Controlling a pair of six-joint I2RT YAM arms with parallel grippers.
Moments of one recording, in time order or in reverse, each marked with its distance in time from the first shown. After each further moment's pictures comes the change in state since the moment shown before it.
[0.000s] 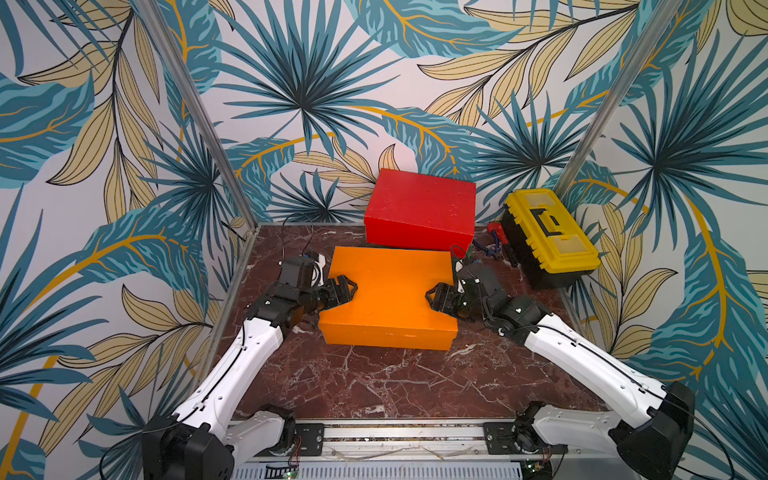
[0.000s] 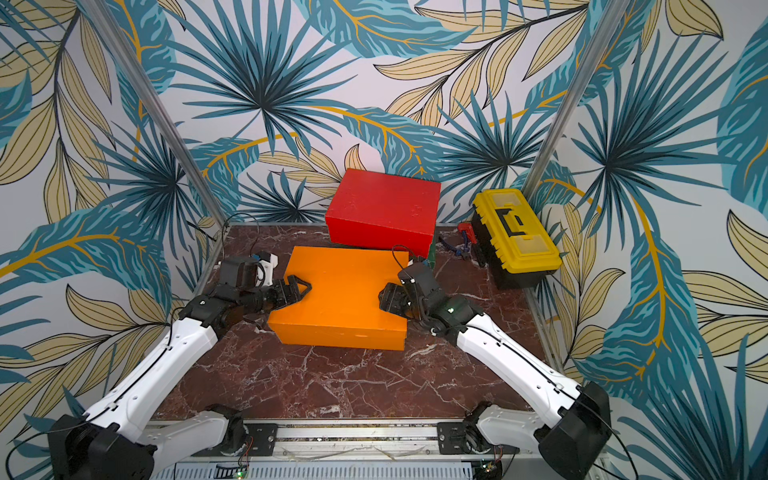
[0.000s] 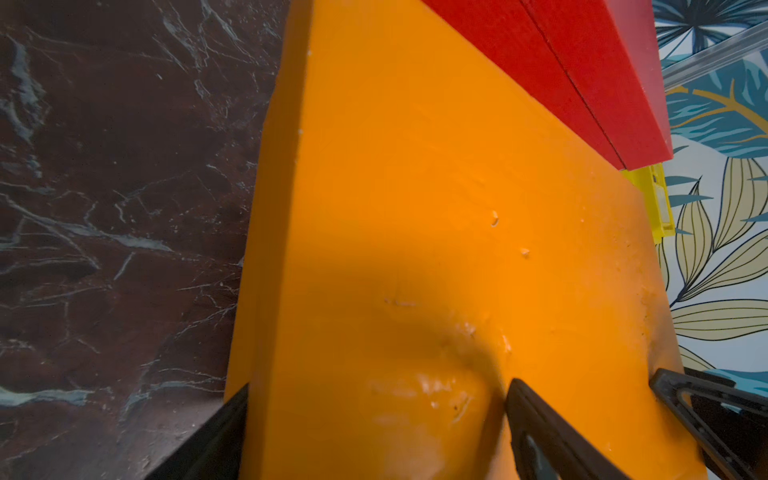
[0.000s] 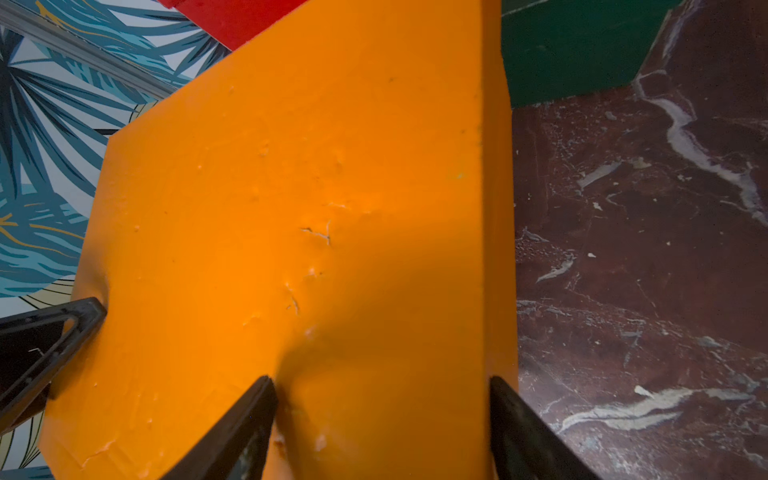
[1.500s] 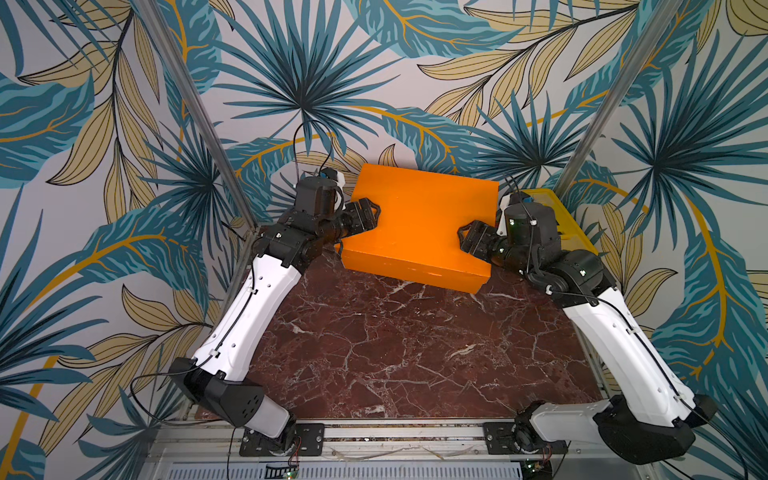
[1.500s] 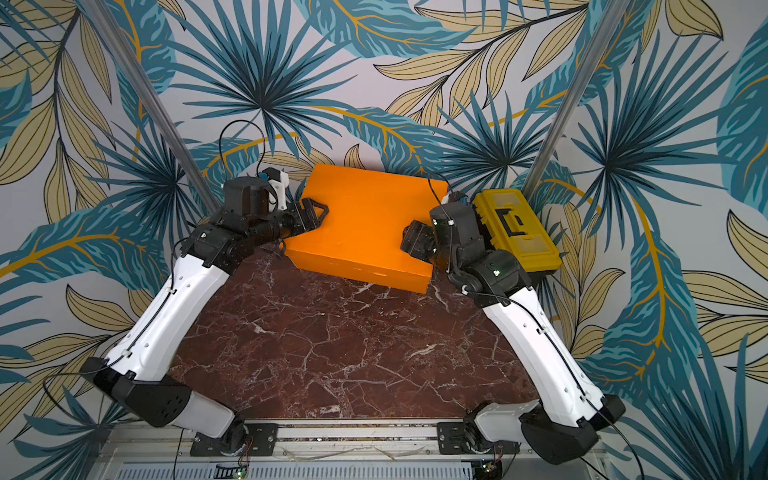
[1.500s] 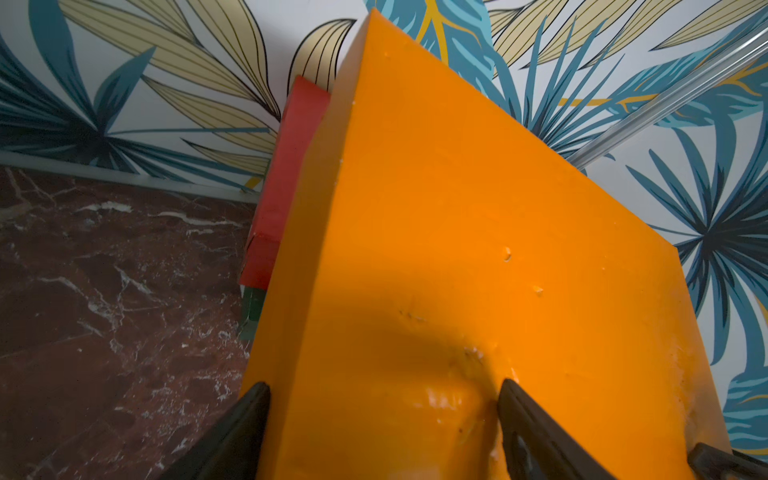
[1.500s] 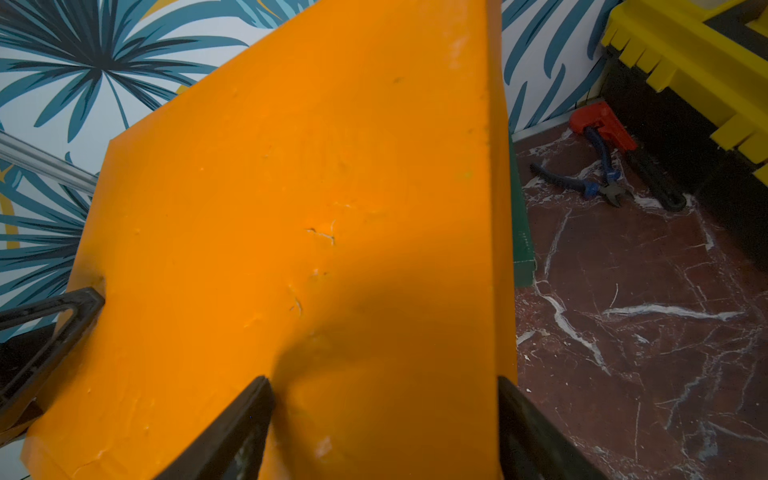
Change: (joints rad) left arm -0.151 0.468 0.908 -0.138 -0.172 0.018; right arm -0.157 0.158 0.690 -0.315 0.144 -0.141
